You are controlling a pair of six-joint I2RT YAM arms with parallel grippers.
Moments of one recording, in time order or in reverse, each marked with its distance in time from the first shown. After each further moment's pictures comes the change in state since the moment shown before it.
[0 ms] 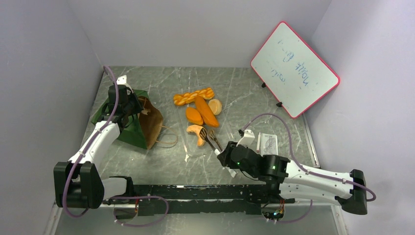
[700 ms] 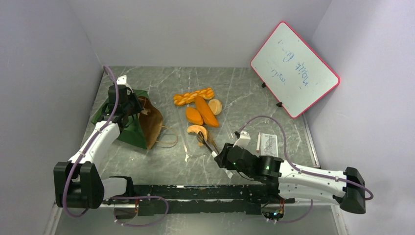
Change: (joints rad) left arm 0.000 0.000 0.000 0.000 0.000 0.000; right arm -0.015 0.068 -0.074 0.123 -0.047 0.003
